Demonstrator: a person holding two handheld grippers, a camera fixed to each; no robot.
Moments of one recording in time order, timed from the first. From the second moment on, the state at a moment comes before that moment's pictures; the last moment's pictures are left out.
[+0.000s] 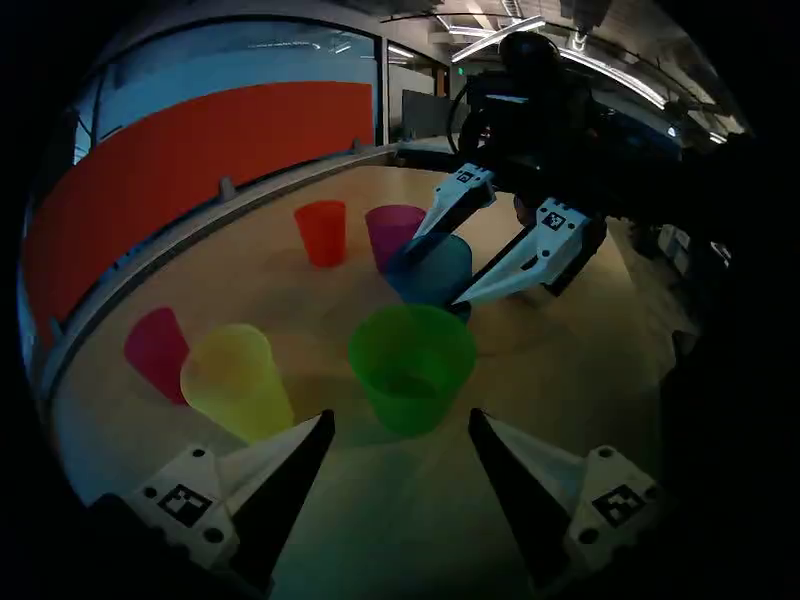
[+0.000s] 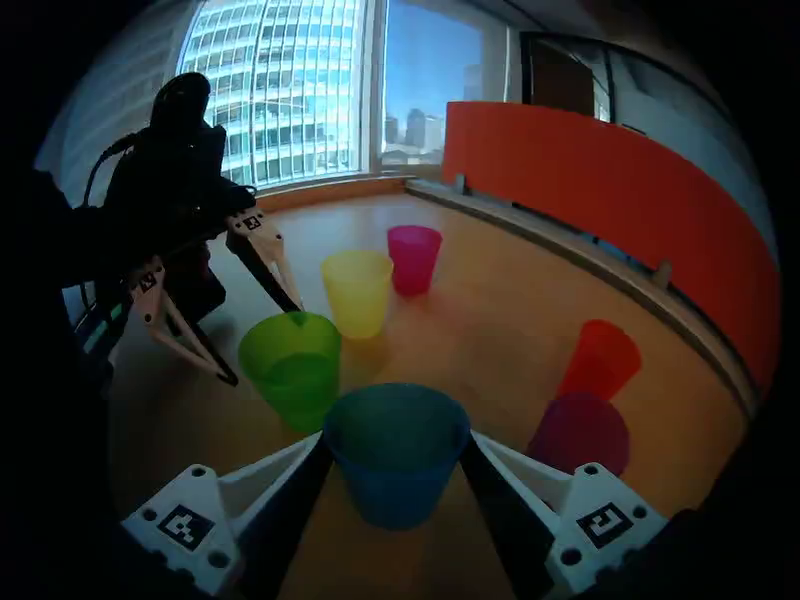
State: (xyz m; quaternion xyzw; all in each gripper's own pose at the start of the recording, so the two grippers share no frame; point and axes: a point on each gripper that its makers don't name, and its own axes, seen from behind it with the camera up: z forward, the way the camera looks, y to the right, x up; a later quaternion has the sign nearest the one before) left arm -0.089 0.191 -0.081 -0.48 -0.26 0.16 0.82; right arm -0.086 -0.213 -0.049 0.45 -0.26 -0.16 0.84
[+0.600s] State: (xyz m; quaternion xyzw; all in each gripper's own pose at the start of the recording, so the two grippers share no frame) left arm -0.086 0.193 -0.086 -0.49 -0.26 0.16 0.82; right arm -0.090 -0.191 -0.061 0.44 -0.27 -0.16 0.84
